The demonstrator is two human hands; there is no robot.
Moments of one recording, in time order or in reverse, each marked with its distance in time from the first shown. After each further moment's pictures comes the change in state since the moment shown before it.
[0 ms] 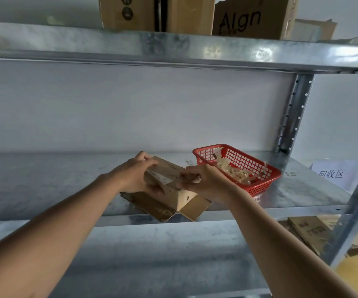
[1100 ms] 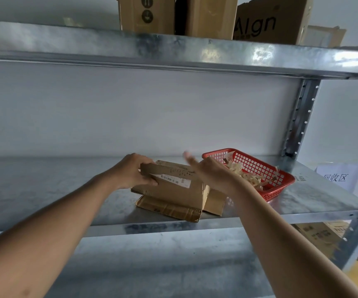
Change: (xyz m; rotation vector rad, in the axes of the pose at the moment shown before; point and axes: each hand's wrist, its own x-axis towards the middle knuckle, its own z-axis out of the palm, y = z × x) left_hand 0.007 -0.049 -0.019 -0.357 0.136 0.116; right_hand 0.027 -0.049 -0.010 0.004 -0.019 0.261
